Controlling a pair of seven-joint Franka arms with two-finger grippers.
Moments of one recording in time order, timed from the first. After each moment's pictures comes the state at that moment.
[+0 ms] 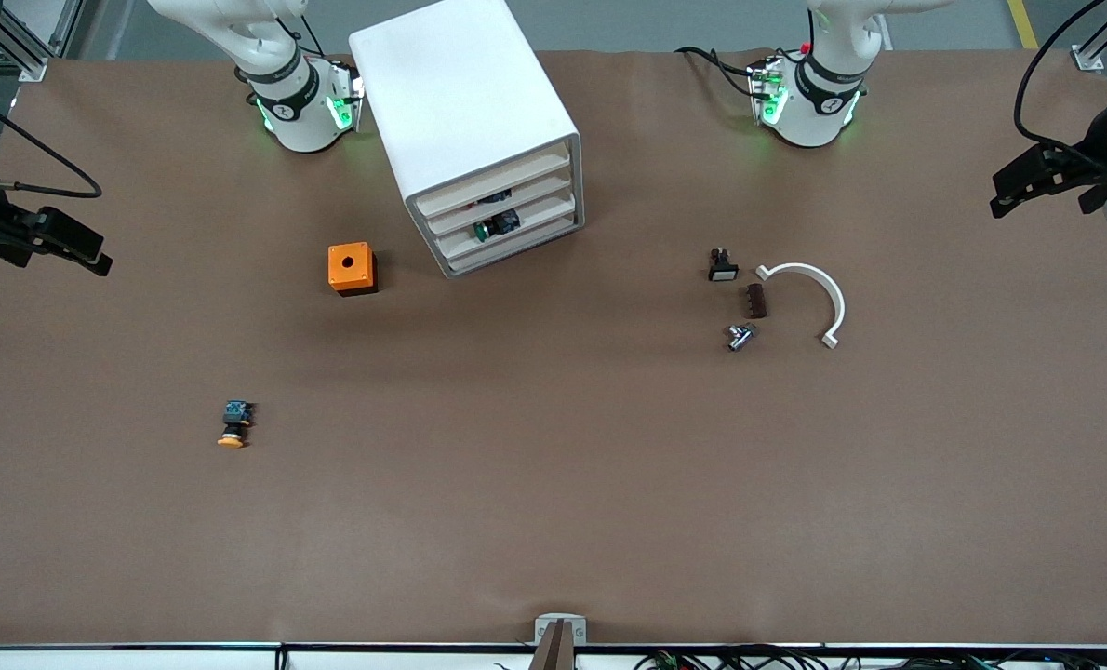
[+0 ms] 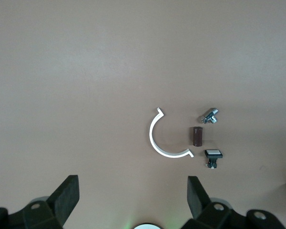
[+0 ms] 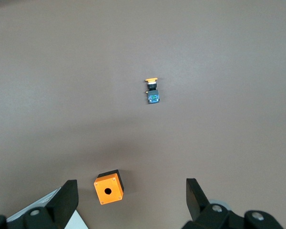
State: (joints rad) left arm 0.03 -0.10 -0.06 -1.64 0.03 1.51 -0.04; right arm 0.00 0.03 0.00 -1.50 0.01 1.55 0.13
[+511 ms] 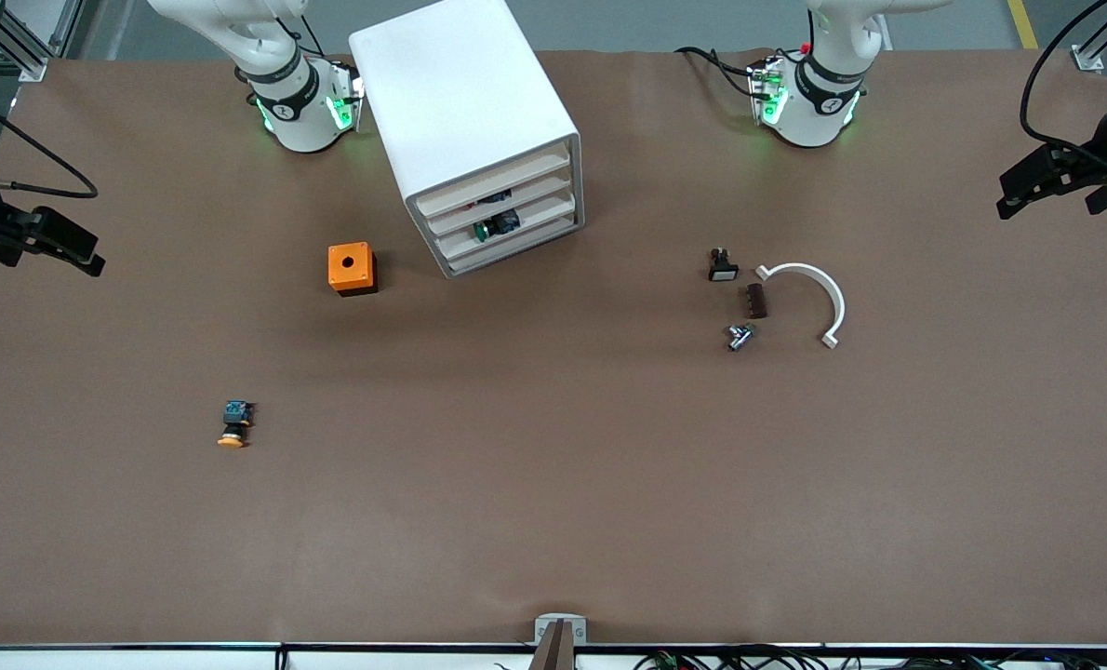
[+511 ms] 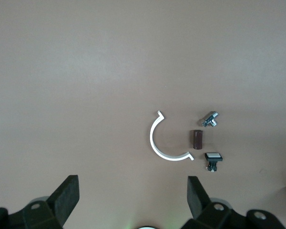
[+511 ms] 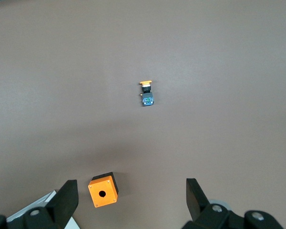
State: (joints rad) left arm 0.03 -0.10 -0.06 -1.63 0.03 1.52 -0.04; right arm -0.01 0.03 0.01 -1.50 -0.02 1.55 0.13
